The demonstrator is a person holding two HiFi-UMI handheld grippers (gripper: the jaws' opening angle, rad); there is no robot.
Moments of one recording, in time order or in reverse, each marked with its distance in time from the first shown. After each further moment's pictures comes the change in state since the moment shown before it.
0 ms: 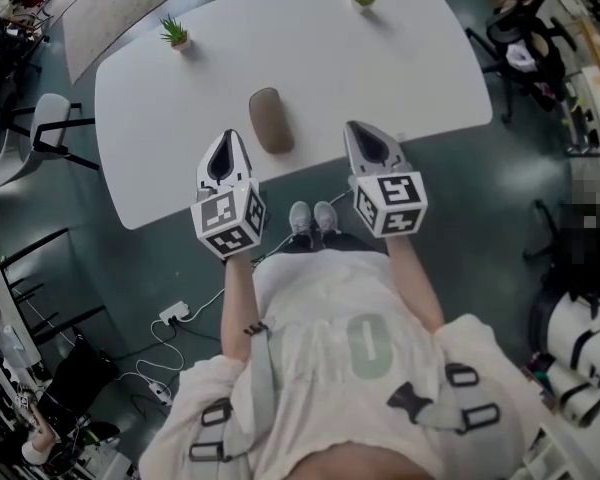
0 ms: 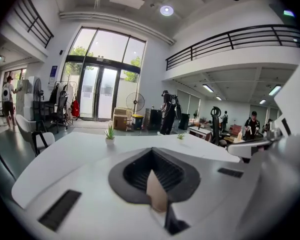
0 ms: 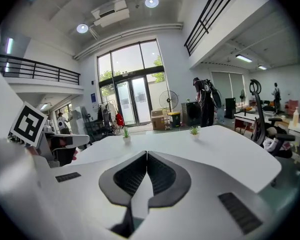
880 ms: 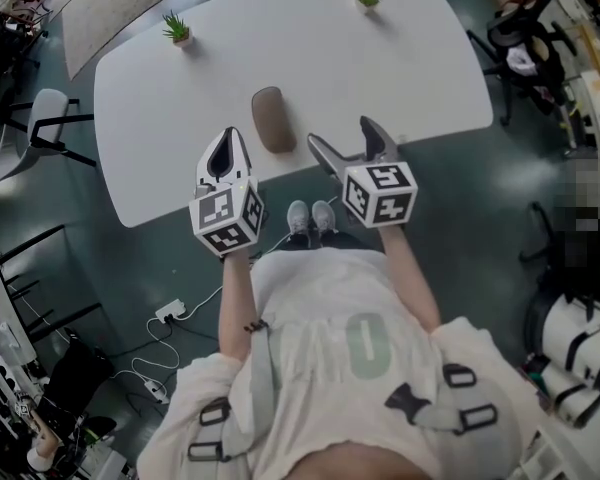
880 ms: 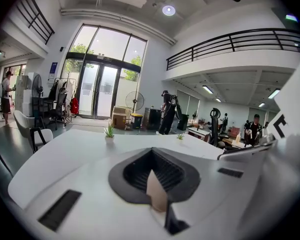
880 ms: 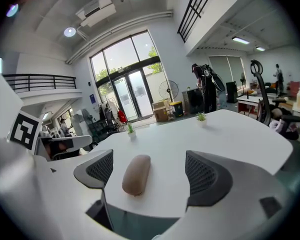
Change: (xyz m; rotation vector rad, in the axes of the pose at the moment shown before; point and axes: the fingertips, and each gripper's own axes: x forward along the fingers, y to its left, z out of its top) left arm 0.005 0.008 -0.002 -0.024 0.008 -0.020; right arm 0.028 0.023 -0.016 0.128 0.099 0.054
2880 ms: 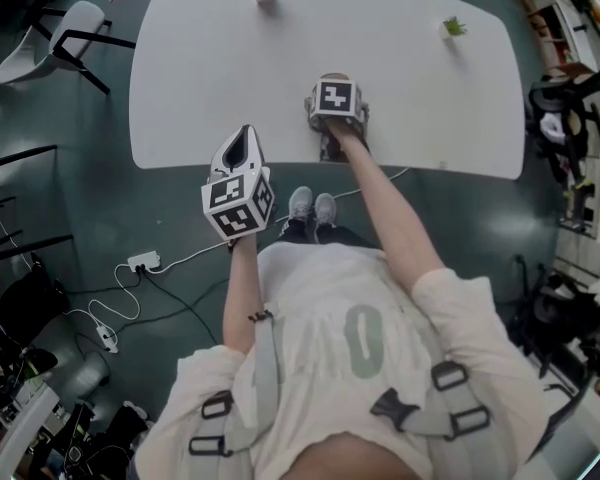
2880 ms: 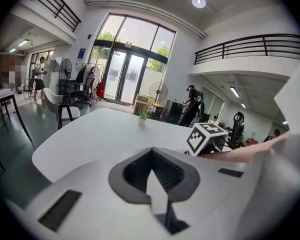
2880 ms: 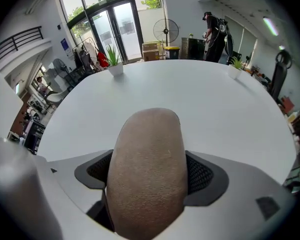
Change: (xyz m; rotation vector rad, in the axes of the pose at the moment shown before) left arm -0.044 0.100 -0.070 -0.232 0.117 0.196; right arm 0.195 0.055 -0.110 -0.041 0.685 -0.203
